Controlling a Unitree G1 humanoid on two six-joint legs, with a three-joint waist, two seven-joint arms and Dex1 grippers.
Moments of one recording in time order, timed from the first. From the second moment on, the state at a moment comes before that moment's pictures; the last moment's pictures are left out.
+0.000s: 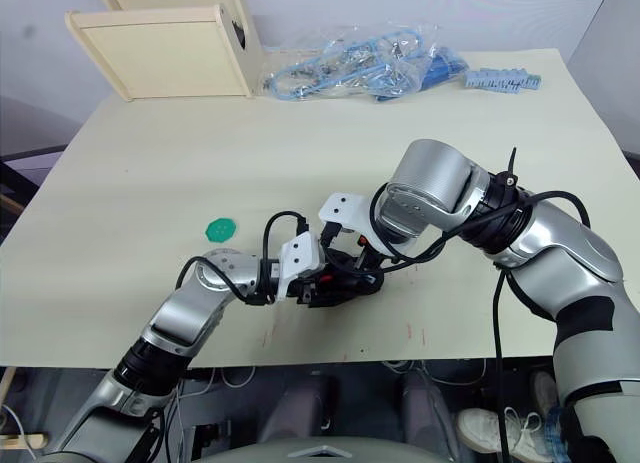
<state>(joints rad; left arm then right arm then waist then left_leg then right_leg) -0.33 0.54 -0.33 -0.18 -0.12 0.35 -1.03 -1.29 -0.51 0.84 -0.06 0.91 1.61 0.39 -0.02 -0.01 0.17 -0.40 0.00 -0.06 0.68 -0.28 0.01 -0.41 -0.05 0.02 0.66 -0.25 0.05</state>
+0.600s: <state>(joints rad) -0.30 0.54 -0.32 -0.16 -0.12 0.30 -1.02 -1.27 -0.49 0.85 -0.10 0.92 1.61 0.33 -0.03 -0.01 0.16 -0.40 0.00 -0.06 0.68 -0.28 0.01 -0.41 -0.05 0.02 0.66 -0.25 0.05</state>
